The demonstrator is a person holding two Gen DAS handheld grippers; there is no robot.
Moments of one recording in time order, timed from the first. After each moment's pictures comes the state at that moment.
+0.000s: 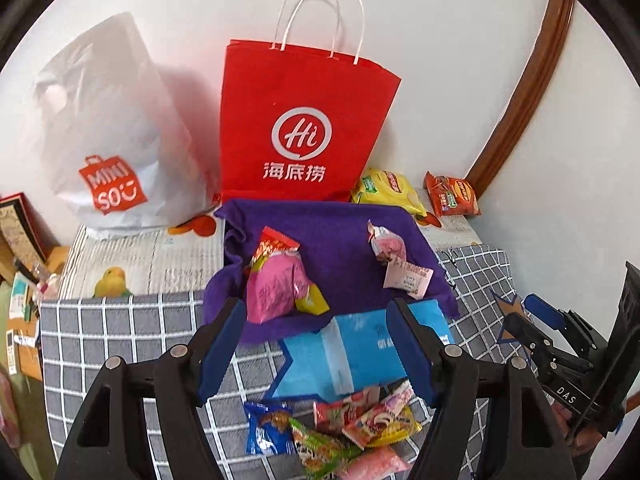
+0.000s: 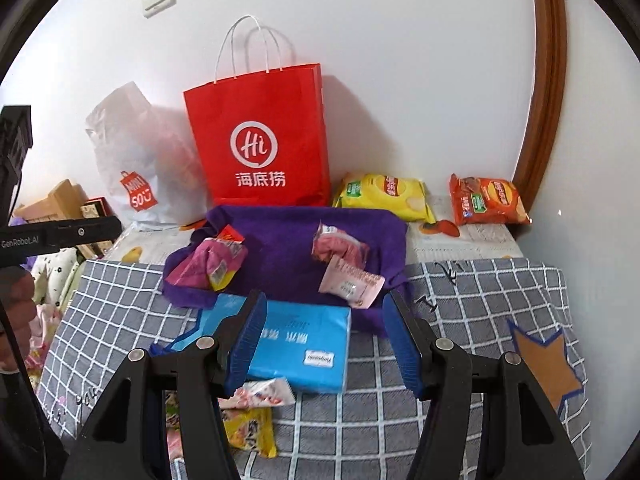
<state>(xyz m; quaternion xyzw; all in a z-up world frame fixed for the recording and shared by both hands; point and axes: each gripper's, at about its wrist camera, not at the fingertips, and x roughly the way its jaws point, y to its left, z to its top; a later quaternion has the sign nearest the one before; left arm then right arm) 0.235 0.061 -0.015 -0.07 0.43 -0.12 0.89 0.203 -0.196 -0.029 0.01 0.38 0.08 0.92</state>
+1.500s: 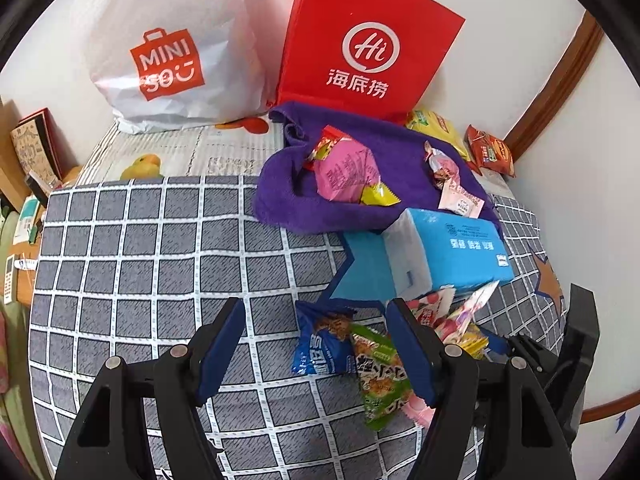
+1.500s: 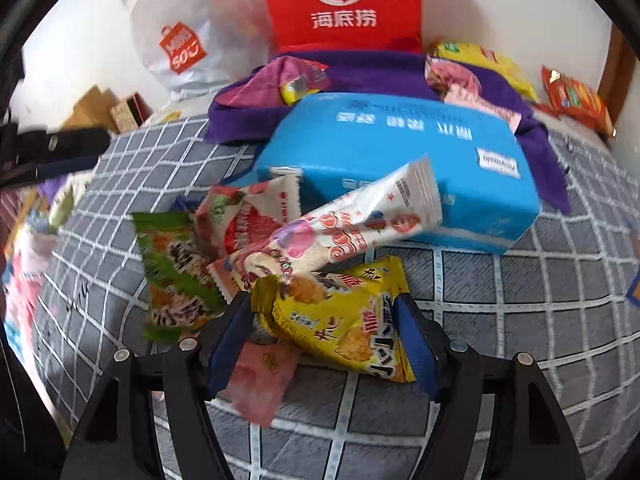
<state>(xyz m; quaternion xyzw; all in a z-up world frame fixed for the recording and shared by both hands) 0.185 0.110 -0.100 -0.09 0.49 -0.07 0.86 0.174 -0.115 -0.166 0.01 0.51 0.16 0.84</state>
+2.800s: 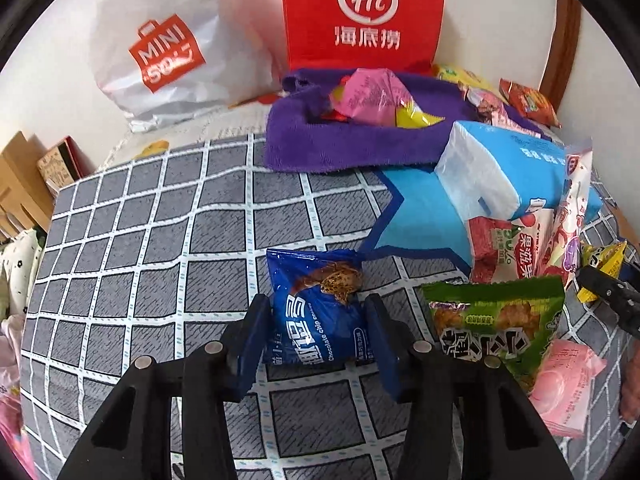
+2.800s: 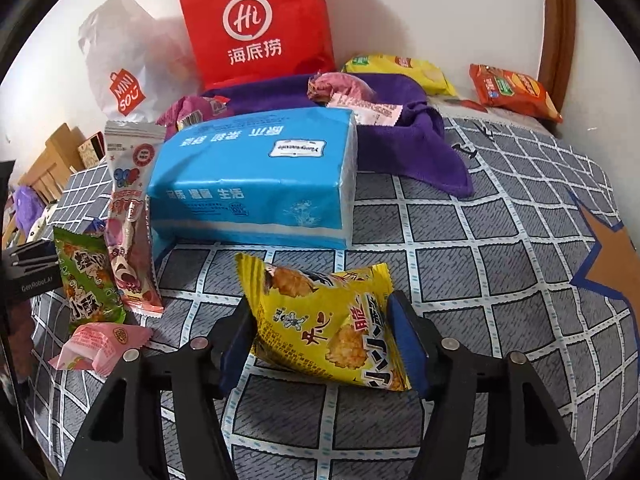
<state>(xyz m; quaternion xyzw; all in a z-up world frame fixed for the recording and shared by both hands) 0.166 0.074 -0.183 0.02 0.45 0.00 0.89 0.173 -0.202 -0.181 0.02 0.46 0.10 0.88</state>
